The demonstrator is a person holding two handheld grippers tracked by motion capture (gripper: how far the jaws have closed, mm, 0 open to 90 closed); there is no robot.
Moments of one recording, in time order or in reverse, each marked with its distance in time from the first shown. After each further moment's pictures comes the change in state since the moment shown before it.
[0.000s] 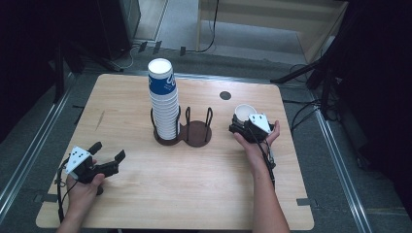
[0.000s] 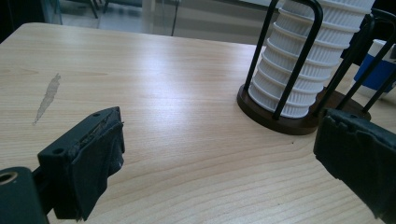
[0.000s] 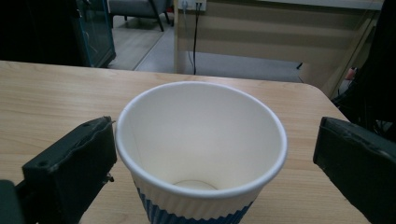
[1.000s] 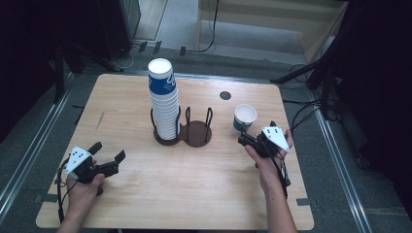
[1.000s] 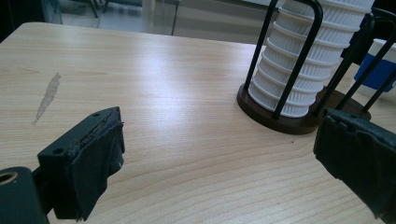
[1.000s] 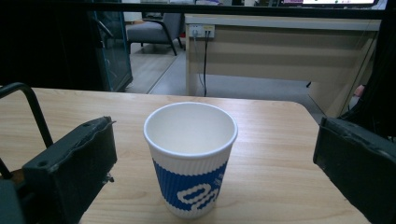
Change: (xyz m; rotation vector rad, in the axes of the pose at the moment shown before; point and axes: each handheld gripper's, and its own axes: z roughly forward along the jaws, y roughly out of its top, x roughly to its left) left arm 0.000 0.000 0.000 0.001 0.001 0.000; right arm -0.020 0.010 -0.070 -0.097 0.062 0.032
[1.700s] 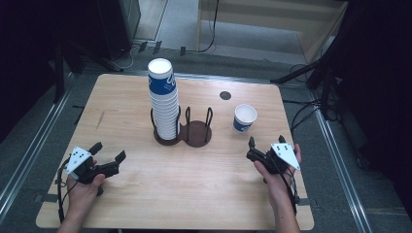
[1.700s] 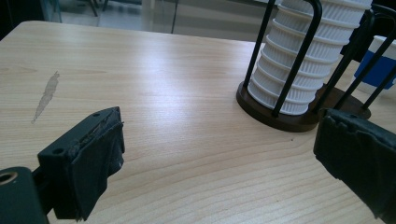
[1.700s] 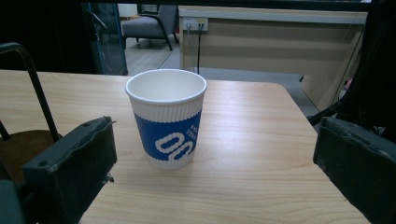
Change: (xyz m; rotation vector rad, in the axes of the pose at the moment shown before) left arm -0.001 0.000 0.000 0.009 0.000 0.004; right arm -0.021 -0.024 -0.039 0.016 -0.016 0.000
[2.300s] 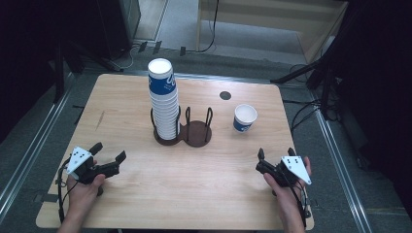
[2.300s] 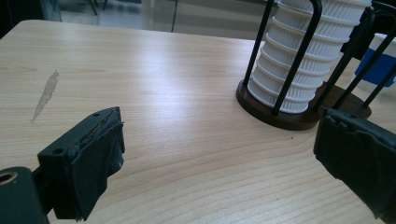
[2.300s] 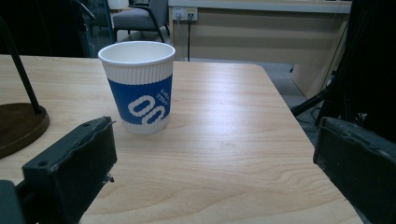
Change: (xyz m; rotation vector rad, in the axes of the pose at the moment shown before) left arm -0.001 0.000 0.000 0.007 0.002 0.007; right arm -0.026 -0.022 -0.028 0.028 -0.030 0.005
